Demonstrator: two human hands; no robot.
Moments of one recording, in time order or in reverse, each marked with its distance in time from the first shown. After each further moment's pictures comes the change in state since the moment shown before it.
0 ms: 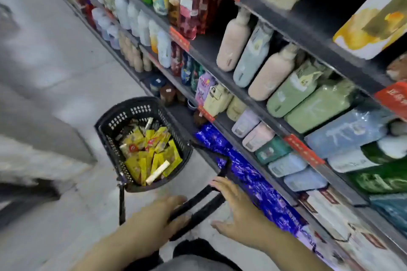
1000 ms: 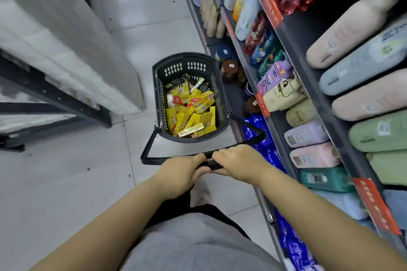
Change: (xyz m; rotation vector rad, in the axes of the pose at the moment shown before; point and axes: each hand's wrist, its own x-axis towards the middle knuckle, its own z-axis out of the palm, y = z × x) left_hand 0.051 -0.053 0.018 0.007 0.334 -0.109; right_hand 0.163 -0.022 -0.009 -0.800 -0.065 -0.901
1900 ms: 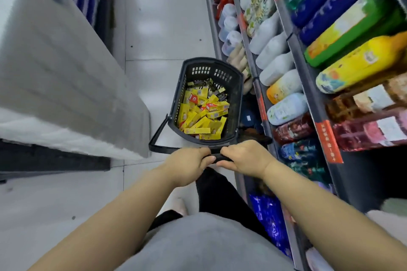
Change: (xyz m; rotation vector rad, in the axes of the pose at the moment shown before) left_hand 0.222 -0.187 -0.253 -0.175 0.064 -0.160; right_hand 0.342 0.219 -0.052 -0.090 0.116 -0.162
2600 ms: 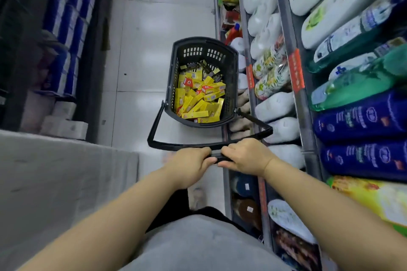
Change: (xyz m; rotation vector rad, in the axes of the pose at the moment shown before) left_hand 0.320 -0.058 -0.212 -0.055 0.060 -0.054; right_hand 0.246 0.331 0.022 0.027 -0.018 -0.168
